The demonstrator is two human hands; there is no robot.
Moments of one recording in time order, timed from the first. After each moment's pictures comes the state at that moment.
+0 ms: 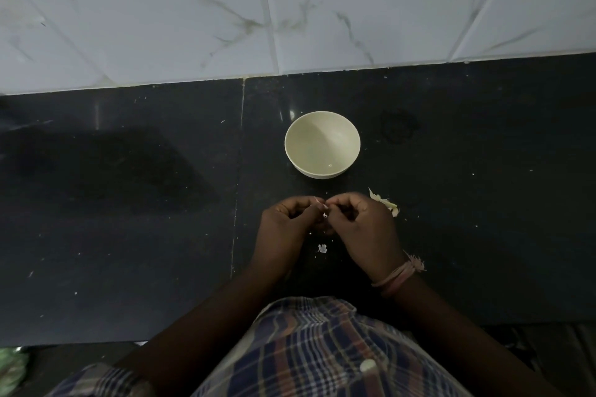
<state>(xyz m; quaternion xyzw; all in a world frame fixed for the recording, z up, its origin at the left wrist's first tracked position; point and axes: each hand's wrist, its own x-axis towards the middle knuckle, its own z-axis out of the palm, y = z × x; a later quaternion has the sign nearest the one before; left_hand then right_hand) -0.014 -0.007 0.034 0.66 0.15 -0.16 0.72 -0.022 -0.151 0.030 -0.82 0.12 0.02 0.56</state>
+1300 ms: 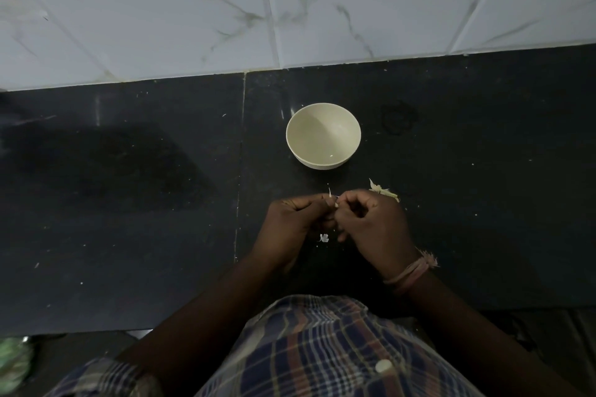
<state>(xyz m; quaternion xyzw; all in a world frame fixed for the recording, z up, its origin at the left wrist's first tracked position) -0.020 -0.009 0.032 0.58 0.13 -0.23 0.77 -0.041 -0.155 0.046 -0.79 0.11 0.03 0.60</state>
